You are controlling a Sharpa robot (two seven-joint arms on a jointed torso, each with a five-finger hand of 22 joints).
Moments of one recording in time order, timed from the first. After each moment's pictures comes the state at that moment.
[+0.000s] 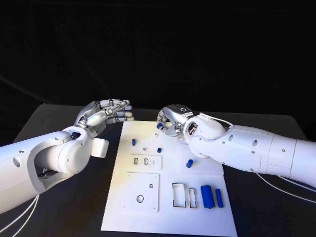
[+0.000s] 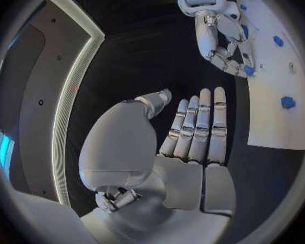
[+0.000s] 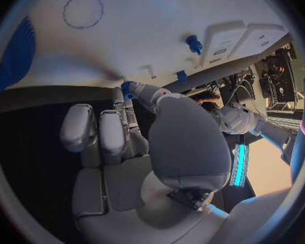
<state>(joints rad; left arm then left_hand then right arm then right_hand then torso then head) 1.23 -0.93 0.01 1.65 -0.01 -0.36 0.41 1.29 -0.15 0.58 0.09 0.06 0.82 0.21 0.32 0.20 1.02 0.18 0.12 0.07 0.97 0.13 0.37 0.31 0.17 0.91 0.23 0.37 0.12 1.30 -0.50 -0.13 1.25 -1.58 -0.46 -0.18 1.32 -0.17 0.63 0.05 0.16 1.02 0.13 0.33 0.25 1.18 0.07 0.15 0.13 1.46 0.00 1.25 1.06 0.12 1.31 0.10 1.29 1.10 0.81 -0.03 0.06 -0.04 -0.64</state>
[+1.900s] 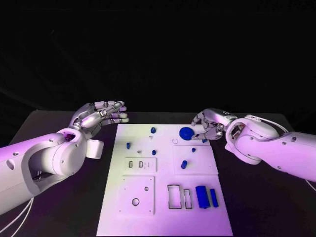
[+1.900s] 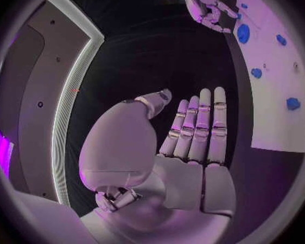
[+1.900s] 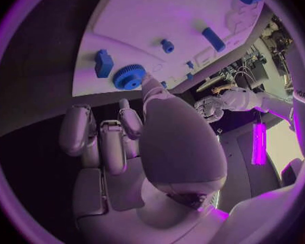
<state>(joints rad) 1.24 -0.94 0.01 1.62 0.00 -0.35 0.41 1.29 -0.15 0.58 0.09 0.06 0.81 0.21 0.31 0.20 1.01 0.18 0.11 0.07 0.97 0.13 0.37 0.31 0.17 0.91 0.23 0.37 0.12 1.32 -0.89 -0.12 1.50 -1.40 -0.37 -0.19 1.44 -0.20 0.09 0.29 0.17 0.87 0.15 0.19 0.41 1.31 0.07 1.24 1.17 1.47 -0.01 1.49 1.31 0.10 1.33 0.11 1.29 1.19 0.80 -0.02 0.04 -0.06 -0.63</state>
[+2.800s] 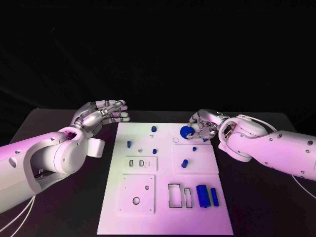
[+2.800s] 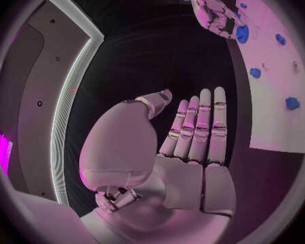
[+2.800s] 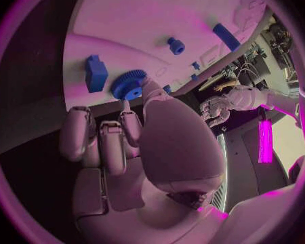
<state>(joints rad) 1.24 -0.93 0.01 1.61 0.00 -0.35 0.40 1.29 -0.15 0.58 0.09 0.06 0.81 0.21 0.31 0.20 1.01 0.18 0.10 0.07 0.97 0.13 0.37 0.31 0.17 0.91 0.23 0.37 0.12 1.30 -0.81 -0.12 1.42 -1.35 -0.35 -0.19 1.42 -0.16 0.09 0.29 0.17 0.88 0.15 0.21 0.42 1.35 0.07 1.31 1.25 1.47 -0.01 1.51 1.31 0.10 1.36 0.11 1.31 1.23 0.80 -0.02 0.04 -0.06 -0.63</state>
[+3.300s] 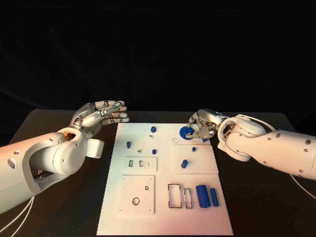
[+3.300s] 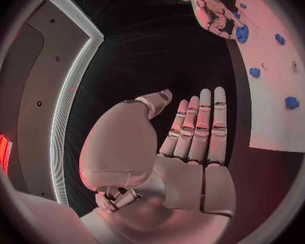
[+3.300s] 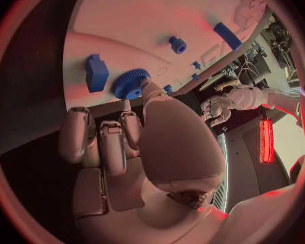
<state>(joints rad) 1.24 -0.93 0.01 1.61 0.00 -0.34 0.40 1.29 -0.15 0.58 0.09 0.06 0.81 0.21 0.31 0.20 1.01 0.18 0.10 0.07 0.97 0.13 0.37 0.31 0.17 0.91 0.23 0.37 0.12 1.31 -0.81 -0.12 1.41 -1.35 -0.34 -0.20 1.43 -0.14 0.11 0.28 0.17 0.90 0.15 0.21 0.42 1.36 0.06 1.33 1.28 1.47 -0.01 1.52 1.31 0.08 1.36 0.10 1.33 1.25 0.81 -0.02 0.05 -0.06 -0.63</state>
